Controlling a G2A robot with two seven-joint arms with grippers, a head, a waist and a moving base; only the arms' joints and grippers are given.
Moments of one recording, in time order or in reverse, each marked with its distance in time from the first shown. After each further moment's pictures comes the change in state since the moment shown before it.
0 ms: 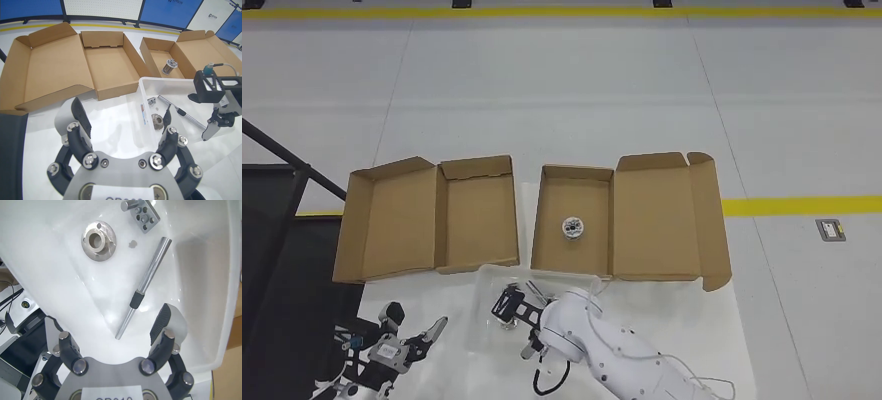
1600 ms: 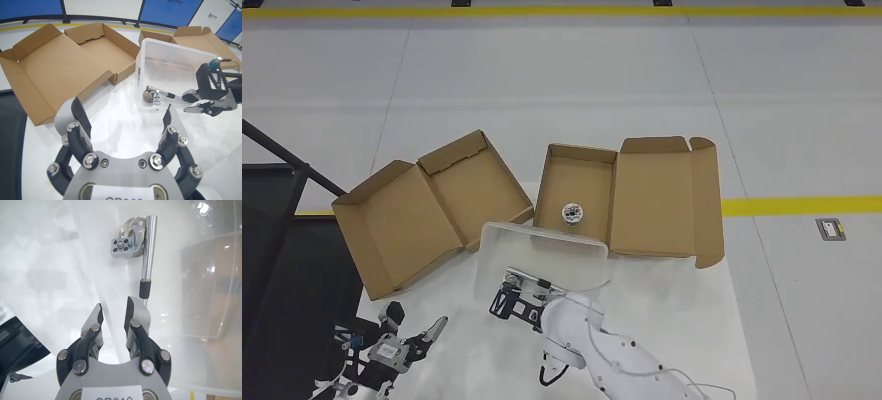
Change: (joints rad) left arm 0.000 0.000 0.000 0.000 0.000 0.000 0.000; right arm -0.044 -0.013 0.043 -0.033 -0.224 -0.109 -0.141
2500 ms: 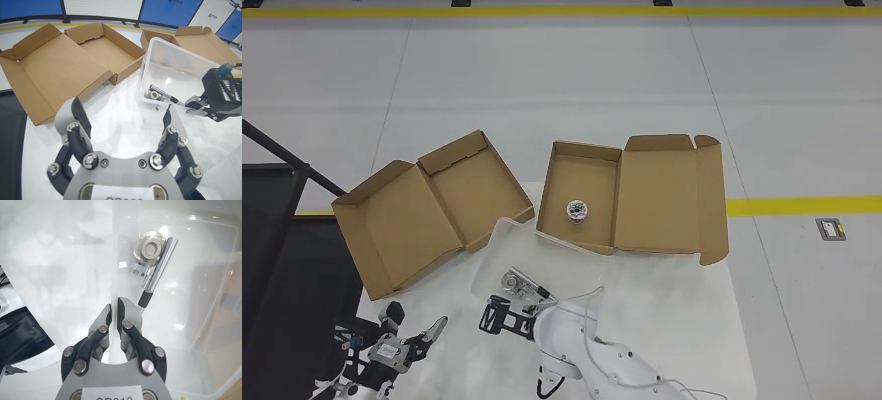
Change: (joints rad) left arm 0.000 0.000 0.000 0.000 0.000 0.000 0.000; right arm -0.051 -0.014 0.002 -0.087 -0.036 -0.095 0.042
